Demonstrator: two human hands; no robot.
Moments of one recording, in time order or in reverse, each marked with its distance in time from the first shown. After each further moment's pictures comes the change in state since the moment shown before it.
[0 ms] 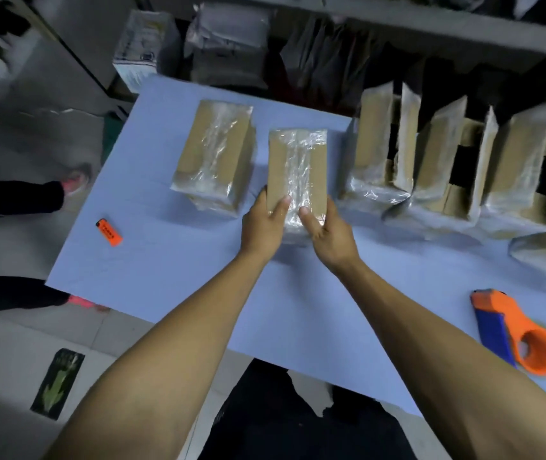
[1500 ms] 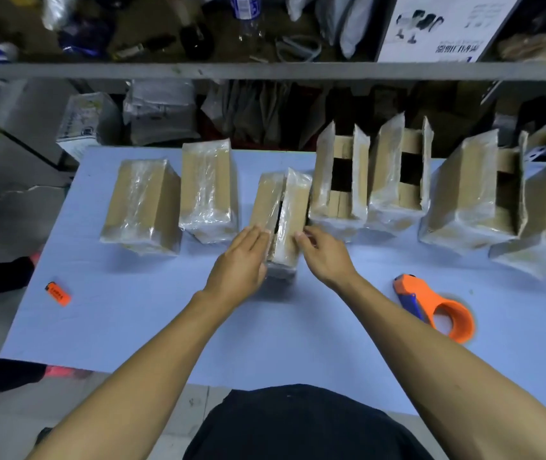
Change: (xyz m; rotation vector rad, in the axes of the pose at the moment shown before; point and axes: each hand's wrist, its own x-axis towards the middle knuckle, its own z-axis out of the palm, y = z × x) left_hand -0.067 0.062 0.061 0.900 -0.330 0.700; right_hand -0.037 0.043 -0.138 -0.113 0.063 0.031
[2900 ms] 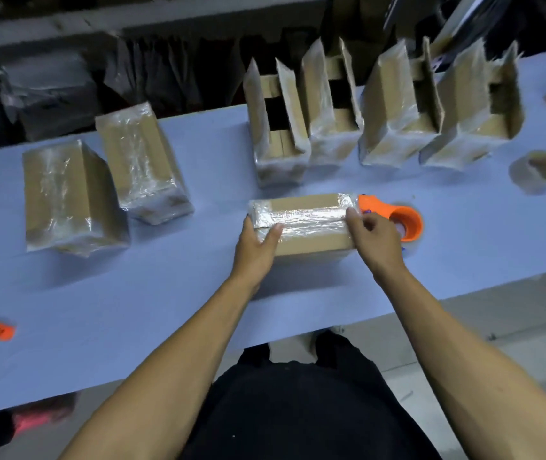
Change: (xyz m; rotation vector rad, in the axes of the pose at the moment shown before) left_hand -0.022 0.053 0.082 -1.028 -0.094 -0.468; right_hand -0.123 0.090 -0.025 0.175 0.635 0.394
